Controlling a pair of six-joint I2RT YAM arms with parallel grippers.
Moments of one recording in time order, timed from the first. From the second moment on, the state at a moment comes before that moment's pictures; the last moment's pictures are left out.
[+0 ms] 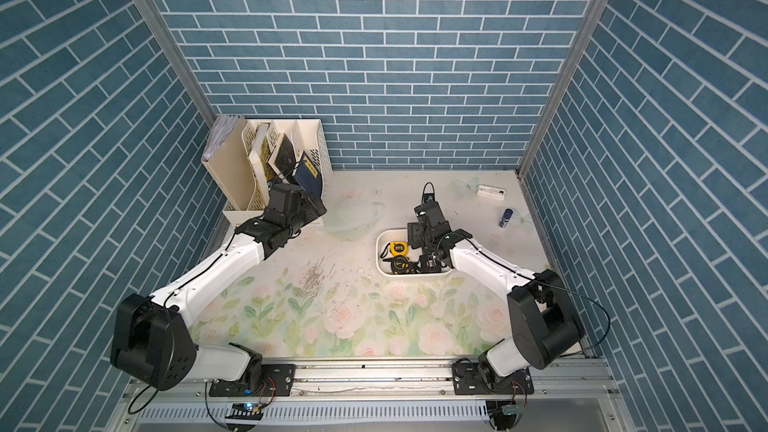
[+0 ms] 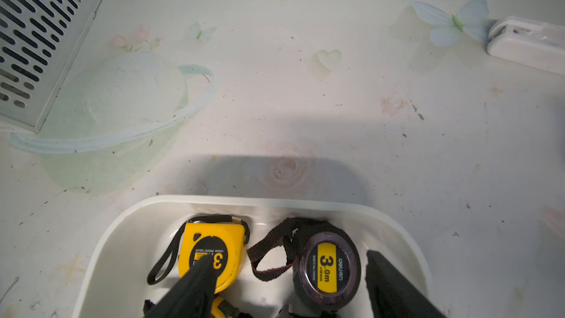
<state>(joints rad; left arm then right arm) -0.37 1.40 1.08 -0.33 -0.28 -0.76 0.58 1.51 0.98 -0.28 0.23 0.33</state>
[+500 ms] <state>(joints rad) -0.37 1.42 1.08 -0.36 -0.26 -0.78 0.58 1.59 1.10 -0.51 0.22 0.40</state>
